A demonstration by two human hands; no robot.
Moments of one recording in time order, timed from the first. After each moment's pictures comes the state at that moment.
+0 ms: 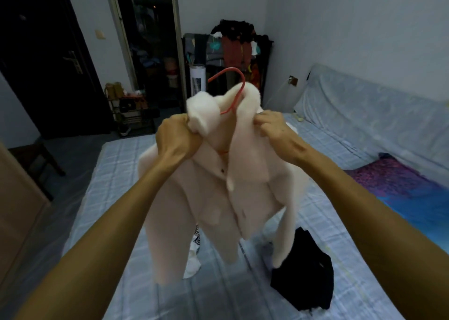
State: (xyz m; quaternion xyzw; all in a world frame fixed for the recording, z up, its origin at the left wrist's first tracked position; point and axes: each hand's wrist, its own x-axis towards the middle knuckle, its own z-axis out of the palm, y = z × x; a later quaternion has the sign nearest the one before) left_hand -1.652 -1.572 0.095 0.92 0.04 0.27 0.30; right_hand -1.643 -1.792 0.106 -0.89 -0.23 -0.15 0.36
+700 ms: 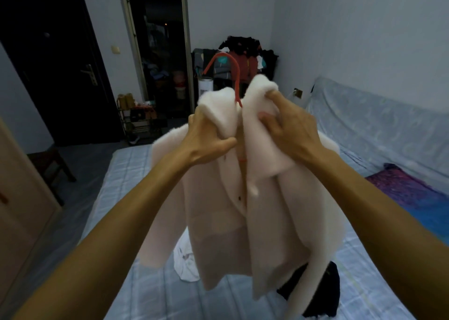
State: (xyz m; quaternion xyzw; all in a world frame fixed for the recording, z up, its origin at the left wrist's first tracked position) left_hand -1.702 -1.581 0.130 0.91 -0.17 0.24 0.30; right_hand -1.687 -1.782 0.140 -0.90 -0.19 -0.35 0.19
